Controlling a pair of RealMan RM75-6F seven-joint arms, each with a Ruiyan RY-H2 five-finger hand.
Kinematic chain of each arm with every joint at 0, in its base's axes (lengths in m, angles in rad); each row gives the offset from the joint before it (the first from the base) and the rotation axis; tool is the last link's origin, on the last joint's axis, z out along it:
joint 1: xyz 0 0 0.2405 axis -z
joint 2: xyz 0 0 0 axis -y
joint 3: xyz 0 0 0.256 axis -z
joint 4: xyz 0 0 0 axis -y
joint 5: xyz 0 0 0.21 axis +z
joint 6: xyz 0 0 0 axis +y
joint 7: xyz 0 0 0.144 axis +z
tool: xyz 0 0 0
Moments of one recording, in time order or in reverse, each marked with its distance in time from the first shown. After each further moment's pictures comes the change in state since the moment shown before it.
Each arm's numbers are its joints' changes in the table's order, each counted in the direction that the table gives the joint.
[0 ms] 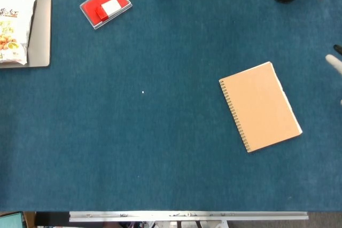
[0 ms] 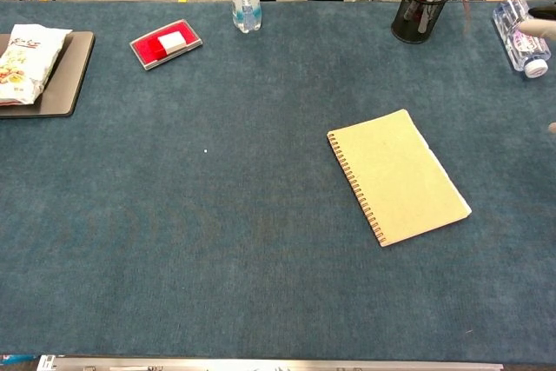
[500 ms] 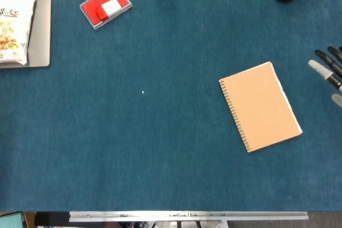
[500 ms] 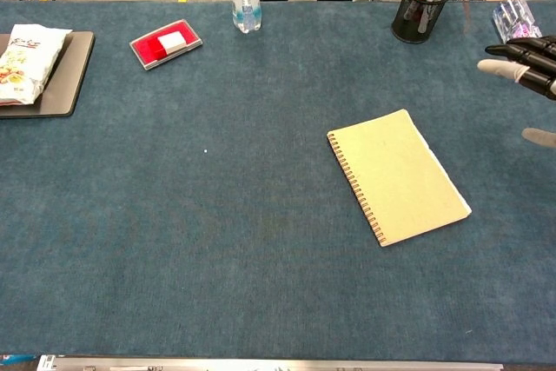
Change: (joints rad) left arm -0.003 -0.004 0.000 0.001 0.001 0.003 -0.008; right arm -0.074 0.098 0.053 -0.196 -0.019 -0.085 0.031
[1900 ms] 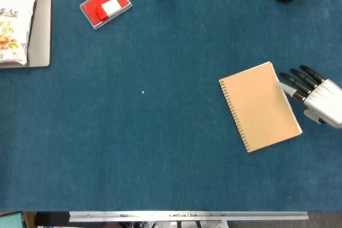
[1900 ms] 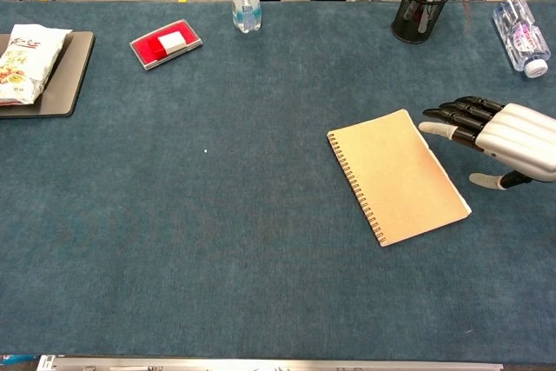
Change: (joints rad) left arm -0.005 -0.011 0.003 0.004 -0.009 -0.003 -0.018; right arm -0.066 0.252 0.145 -0.329 -0.020 -0.042 0.136
